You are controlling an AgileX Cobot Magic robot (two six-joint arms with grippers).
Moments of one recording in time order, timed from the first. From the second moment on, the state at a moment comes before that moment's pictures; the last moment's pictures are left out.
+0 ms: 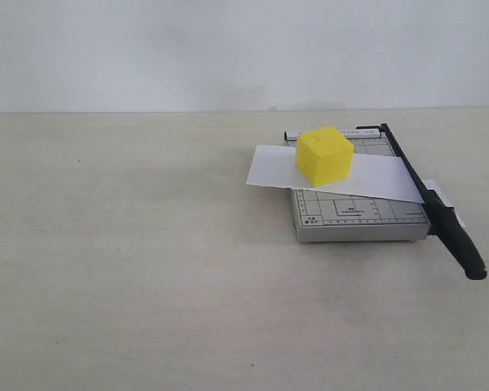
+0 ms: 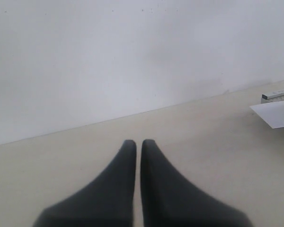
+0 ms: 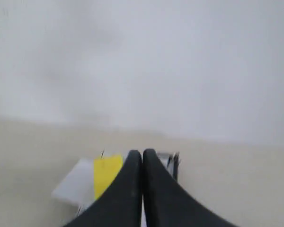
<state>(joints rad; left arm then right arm) -0.33 0.27 0.00 -0.92 -0.22 1.07 0.09 0.55 -0.54 0.61 0.22 -0.63</state>
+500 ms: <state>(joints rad) -0.33 0.27 0.00 -0.92 -0.22 1.07 0.09 0.14 -0.16 0.62 0.30 -0.49</state>
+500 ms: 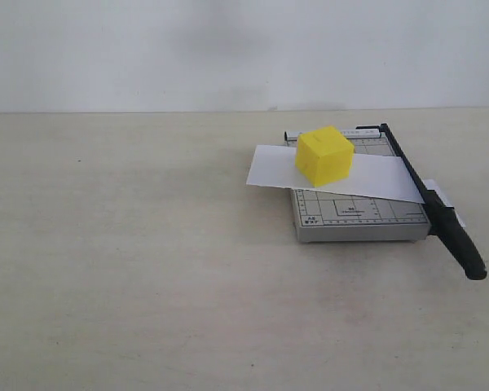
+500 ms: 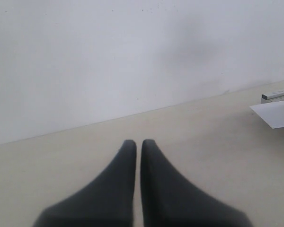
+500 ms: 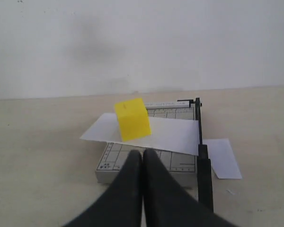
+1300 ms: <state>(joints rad) -0.33 0.27 0.00 -0.92 -0.22 1.07 -0.09 0.02 0.00 0.01 0.31 0.07</state>
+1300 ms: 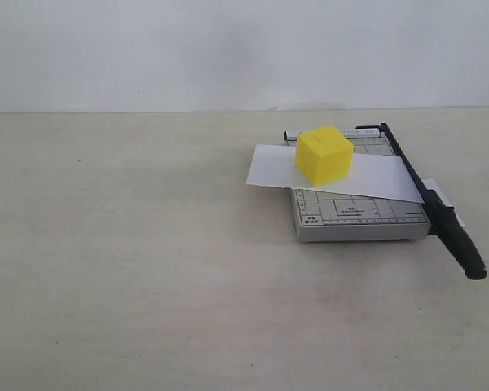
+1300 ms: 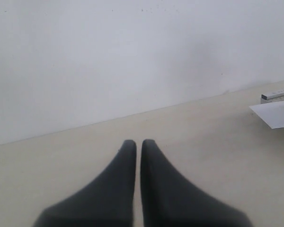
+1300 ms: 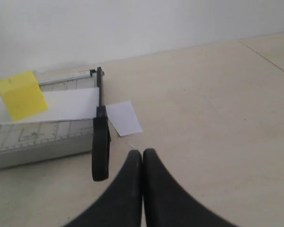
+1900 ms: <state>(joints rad) -0.33 0.27 0.00 -0.92 -0.22 1.07 -0.09 0.01 0.00 0.09 0.36 0.00</state>
